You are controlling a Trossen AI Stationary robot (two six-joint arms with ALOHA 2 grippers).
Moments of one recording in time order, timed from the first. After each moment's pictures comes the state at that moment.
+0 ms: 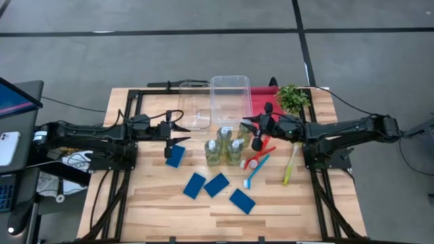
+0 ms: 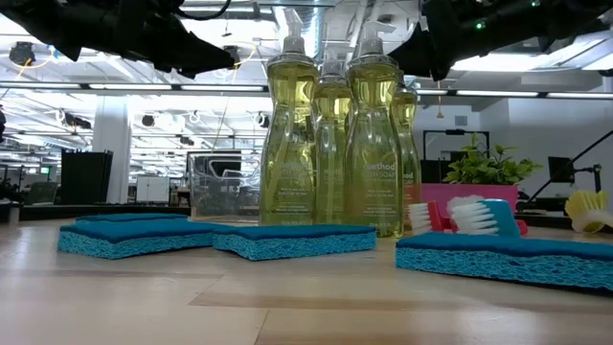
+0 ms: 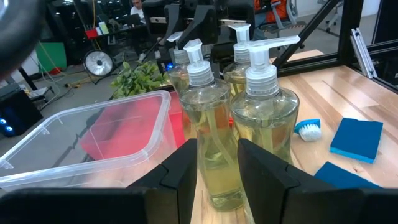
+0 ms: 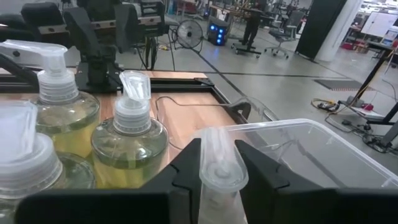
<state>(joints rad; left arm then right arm) 0.10 0.86 0.40 0.32 0.05 0.28 -0.07 0.93 0.53 0.32 0.34 -0.11</state>
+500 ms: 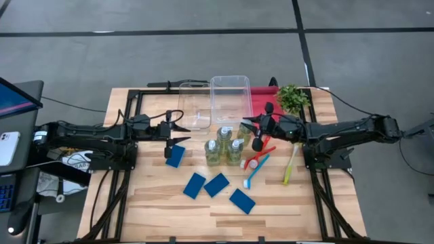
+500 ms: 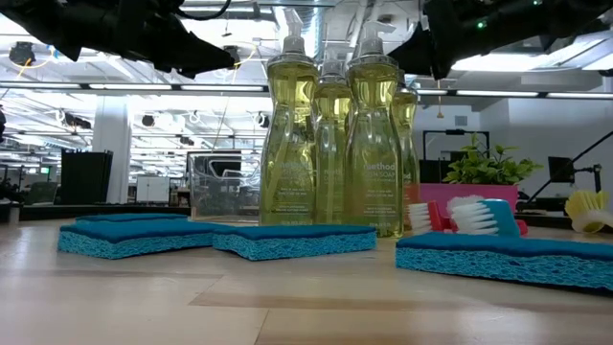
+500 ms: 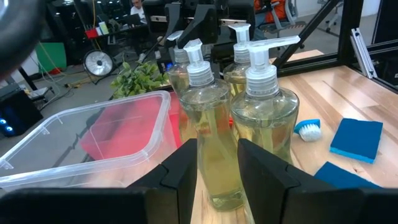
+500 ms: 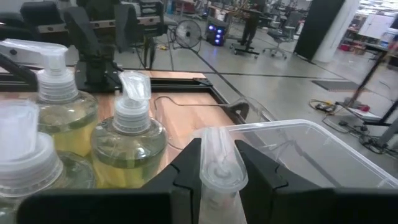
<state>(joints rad) 0.10 0.86 0.40 0.32 0.05 0.28 -0.06 0.91 0.53 0.31 0.36 -0.12</state>
